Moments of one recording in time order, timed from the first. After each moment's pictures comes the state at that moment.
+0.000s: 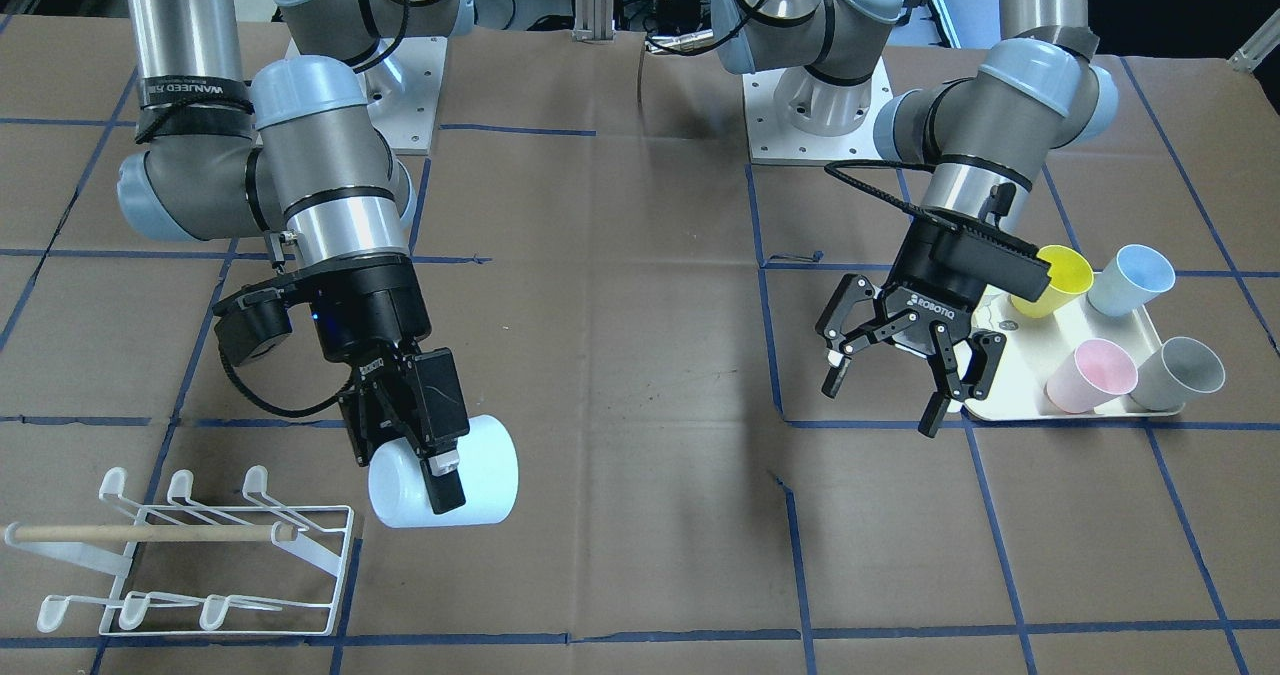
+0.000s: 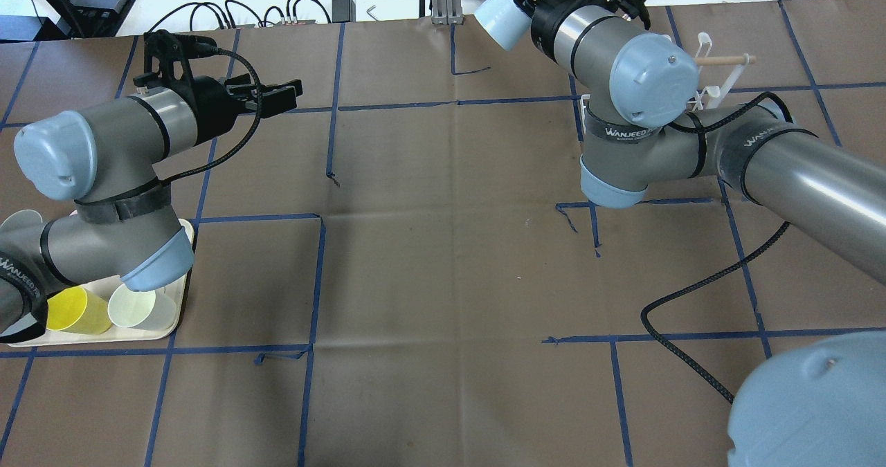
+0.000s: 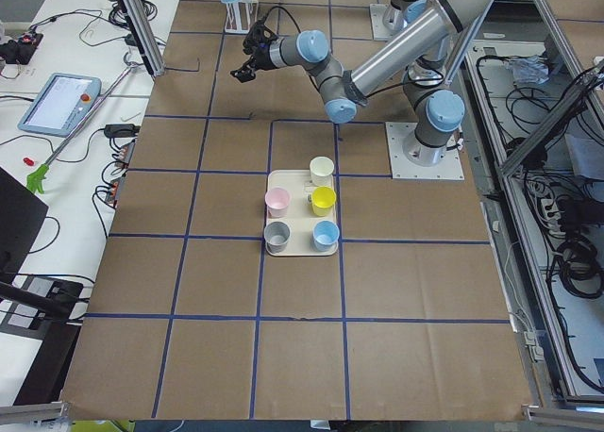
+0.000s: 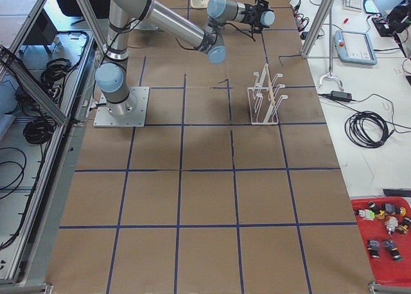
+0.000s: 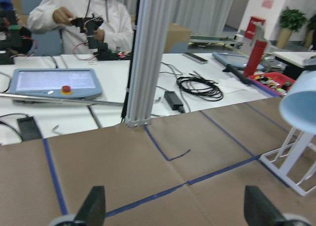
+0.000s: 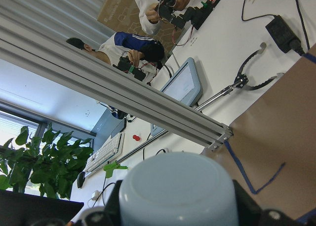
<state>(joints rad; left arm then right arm) -1.34 -1.71 -2.11 -0.10 1.07 0.23 1.67 -1.16 1.82 -3.39 -1.36 0.85</state>
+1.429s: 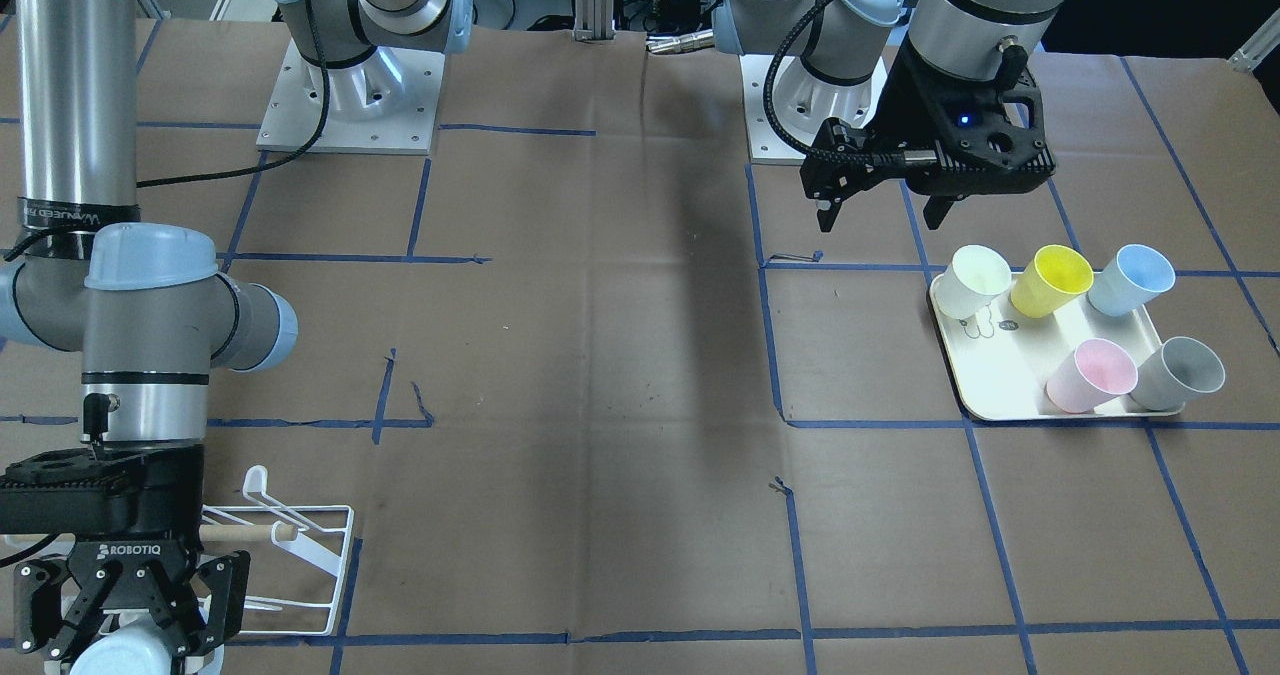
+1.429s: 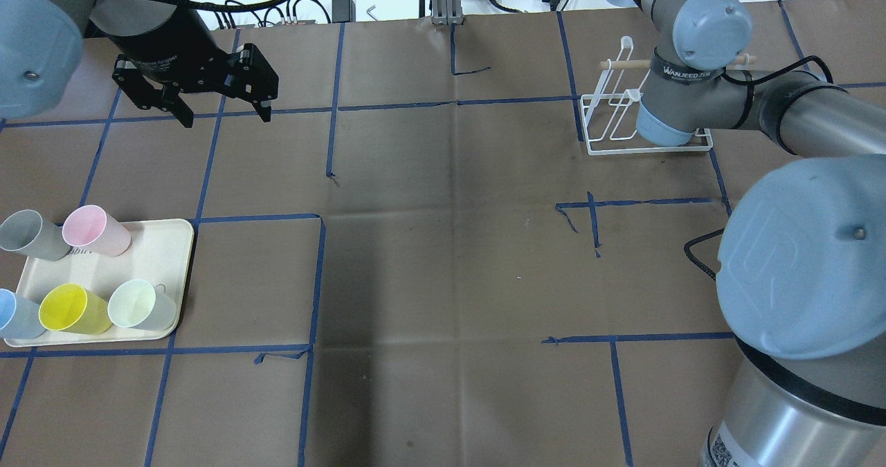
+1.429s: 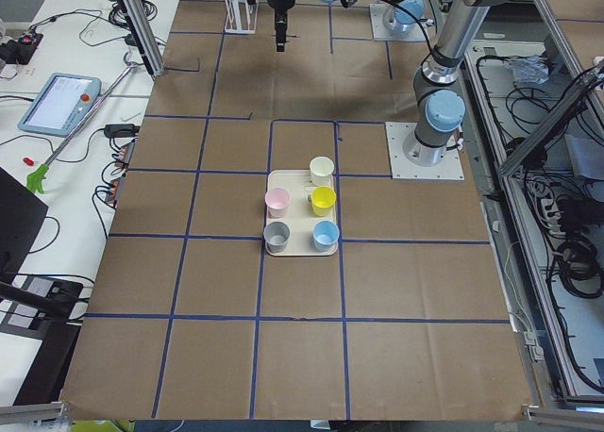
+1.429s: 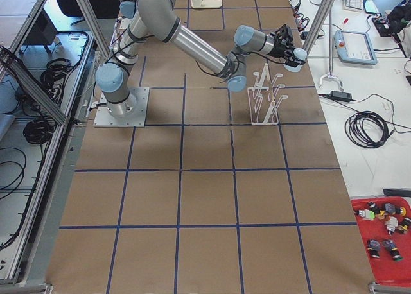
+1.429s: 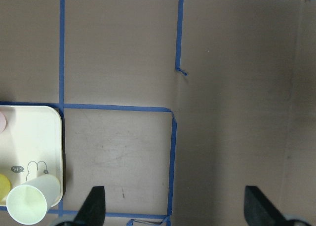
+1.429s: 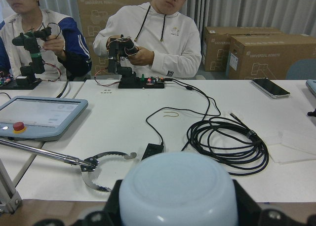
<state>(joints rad) -1.58 -1.58 -1.54 -1.55 1.59 -0.05 1.46 -0.95 1.62 -3.42 -1.45 -0.04</state>
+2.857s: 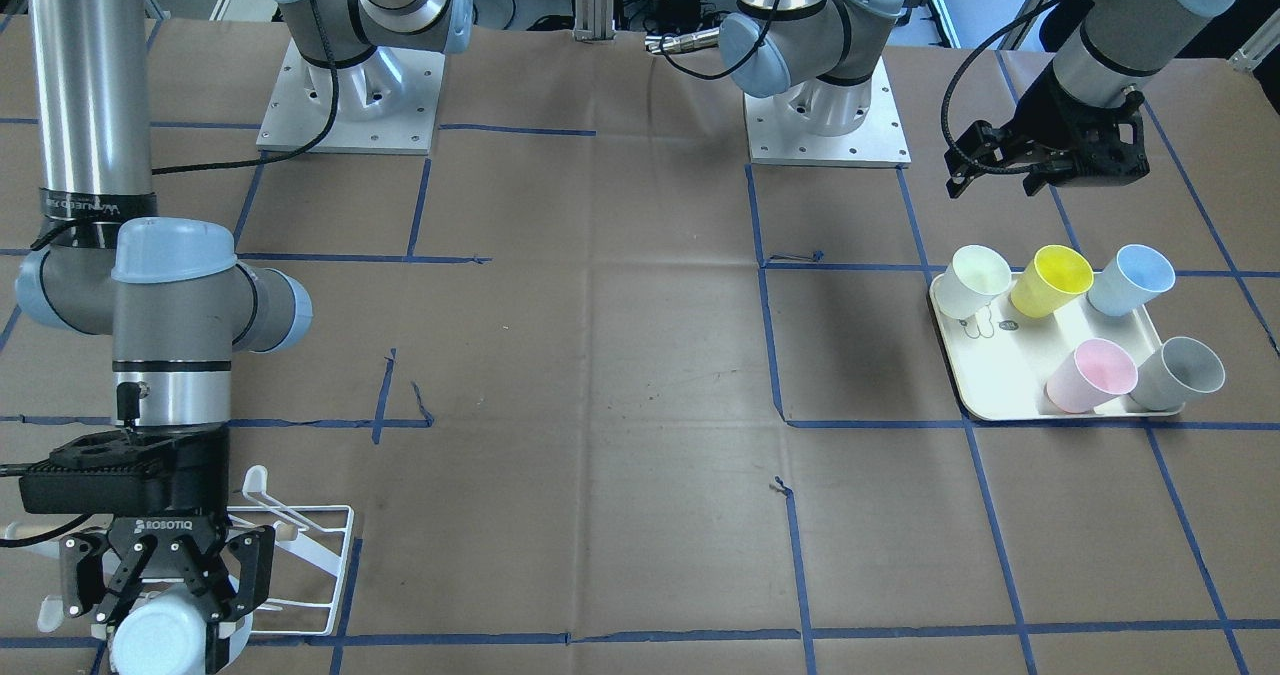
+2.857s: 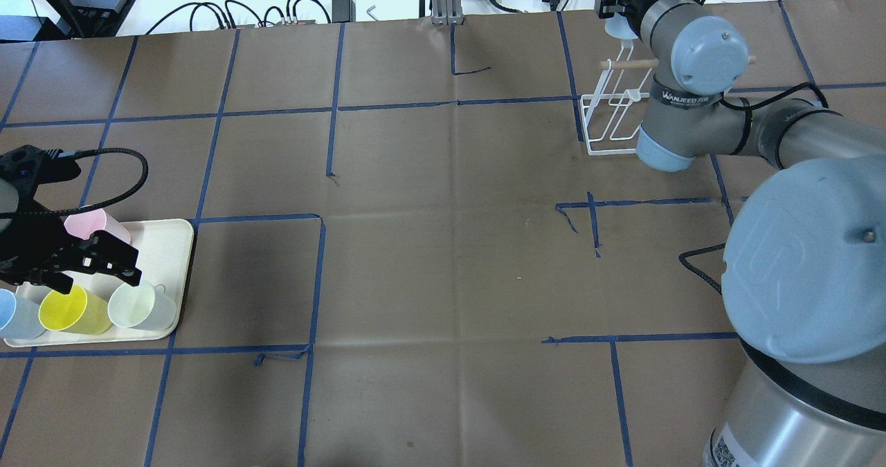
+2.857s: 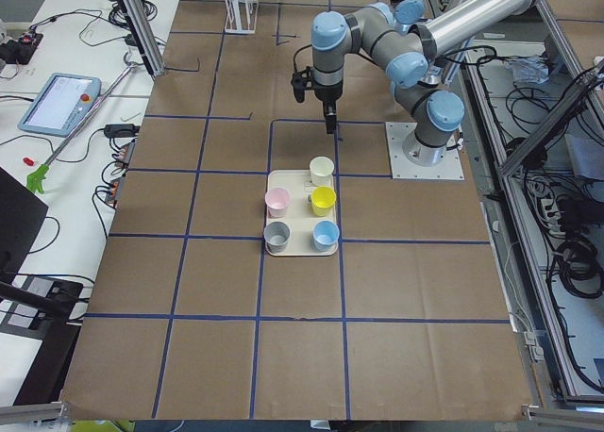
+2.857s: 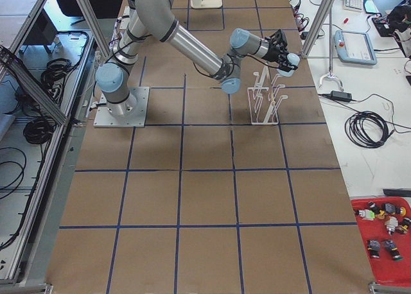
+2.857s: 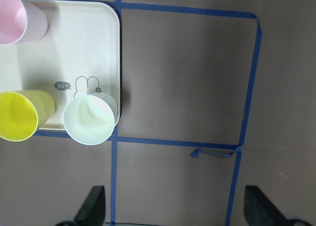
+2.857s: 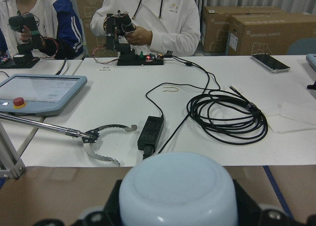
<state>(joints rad) -0.99 -1.30 -2.10 -1.38 1.60 0.51 1.47 -0.97 1.73 -3.42 -1.46 -0.03</state>
